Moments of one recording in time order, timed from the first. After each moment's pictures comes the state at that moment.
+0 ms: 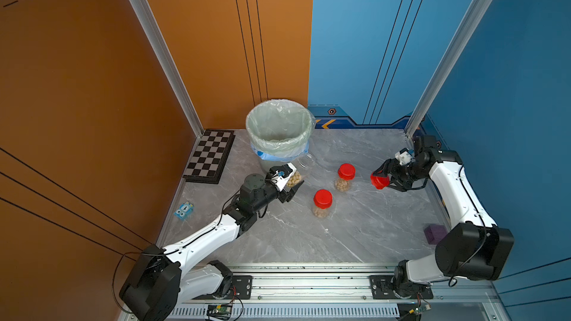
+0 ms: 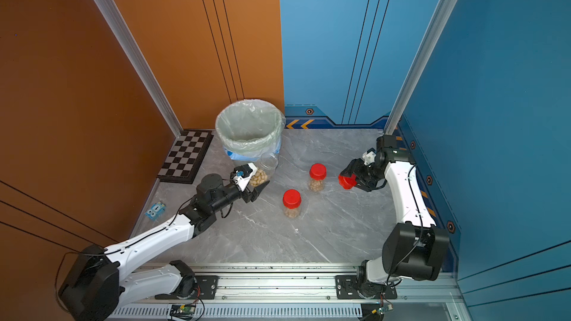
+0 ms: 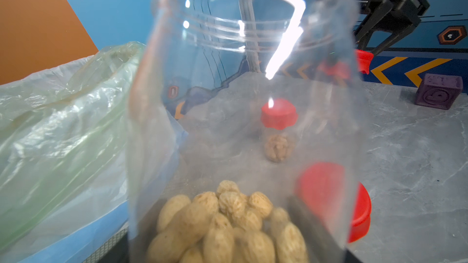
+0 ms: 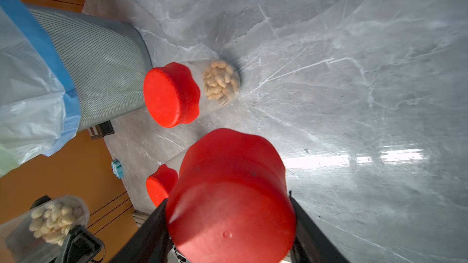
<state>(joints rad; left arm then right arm) -0.58 1.16 0.61 0.40 0.20 0.24 -0.15 1.48 1.34 -1.14 -0.51 0.40</state>
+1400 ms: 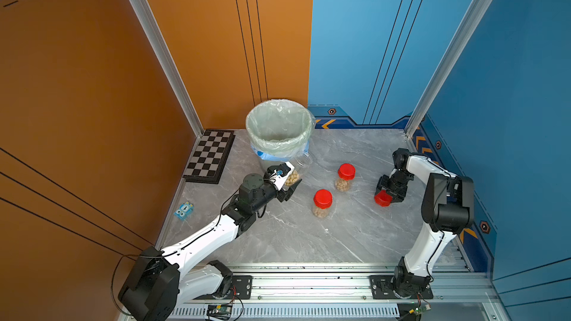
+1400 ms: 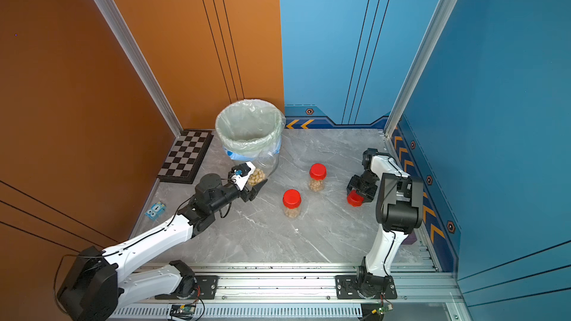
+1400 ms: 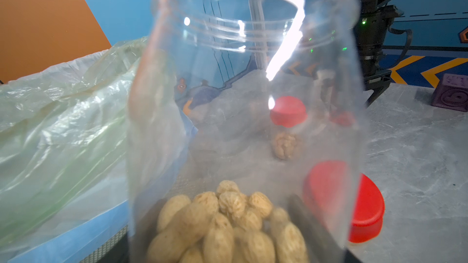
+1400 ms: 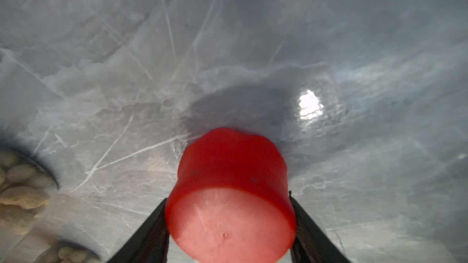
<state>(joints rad) -0.57 1.15 0.61 0.39 0.16 0.24 -0.15 1.90 1.32 -1.03 -0.14 0.36</state>
